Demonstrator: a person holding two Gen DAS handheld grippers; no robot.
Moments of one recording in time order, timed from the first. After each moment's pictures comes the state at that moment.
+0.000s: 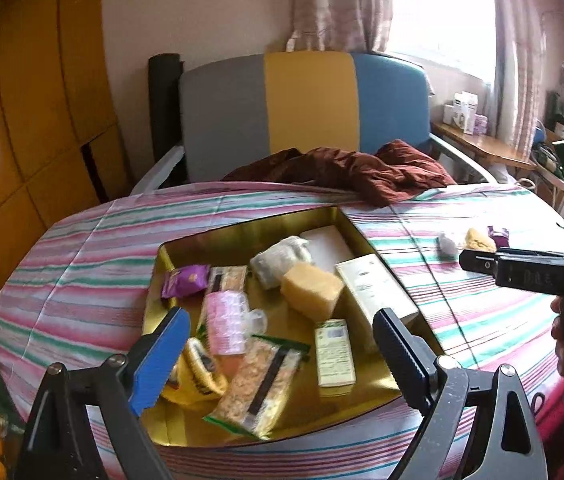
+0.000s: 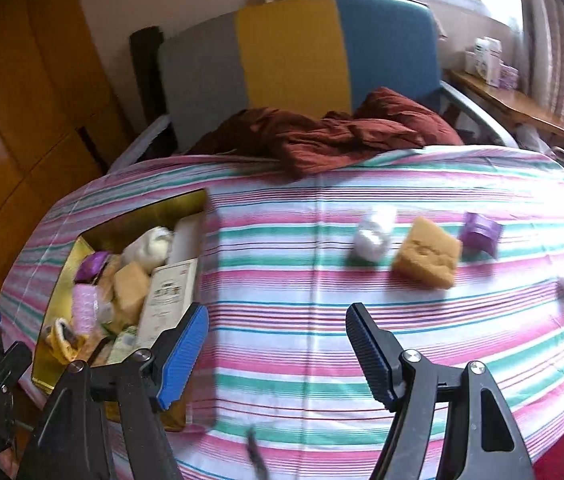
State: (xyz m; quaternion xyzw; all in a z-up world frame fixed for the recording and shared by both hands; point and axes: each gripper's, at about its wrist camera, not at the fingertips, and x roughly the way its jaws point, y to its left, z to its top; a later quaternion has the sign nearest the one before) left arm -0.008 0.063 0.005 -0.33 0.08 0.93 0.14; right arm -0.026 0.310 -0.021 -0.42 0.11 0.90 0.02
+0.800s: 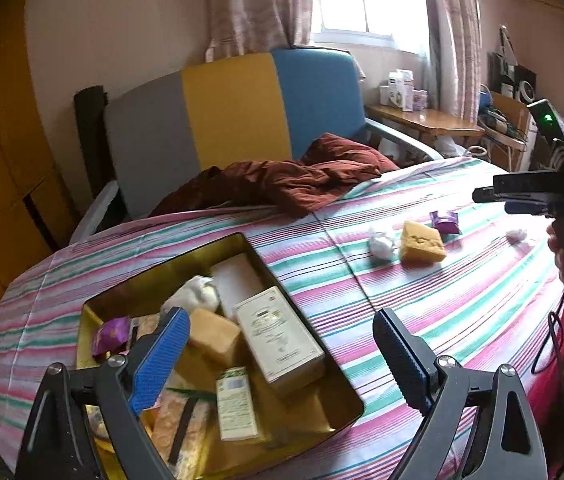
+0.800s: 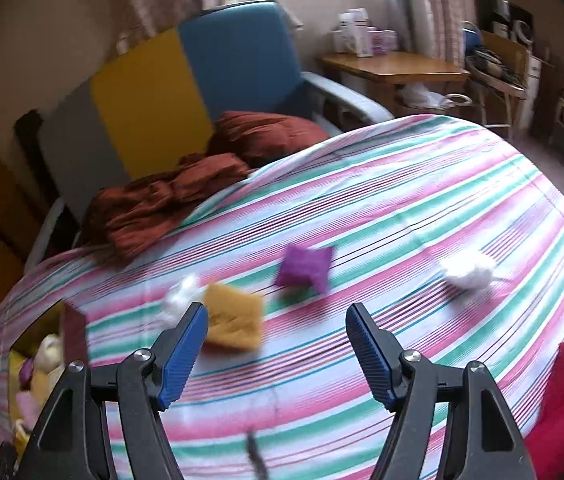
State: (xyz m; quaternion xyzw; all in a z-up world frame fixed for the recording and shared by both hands) left arm -0.015 0.161 0.012 -0.31 0.14 0.91 0.24; right arm -0.016 0.497 -0.010 -0.39 0.21 0.87 0.20
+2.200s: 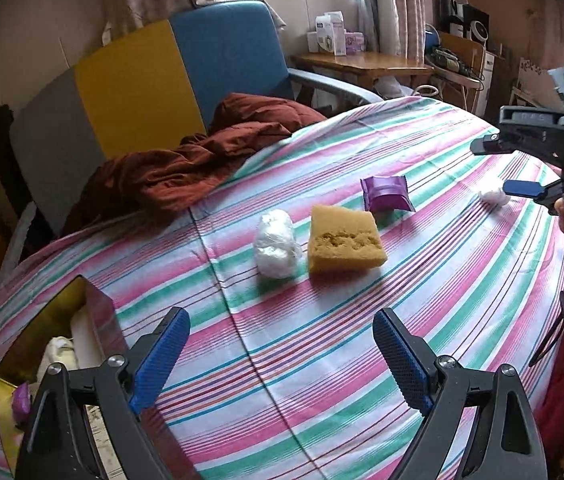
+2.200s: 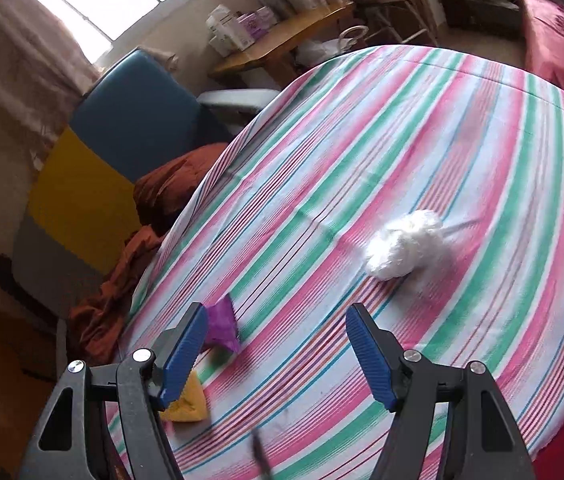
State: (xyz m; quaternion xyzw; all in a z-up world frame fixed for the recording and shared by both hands) left arm -0.058 0.331 -0.048 -0.37 0.21 0.84 0.32; right arm 0.026 0.612 -0.058 -0.31 0.43 0.80 0.27
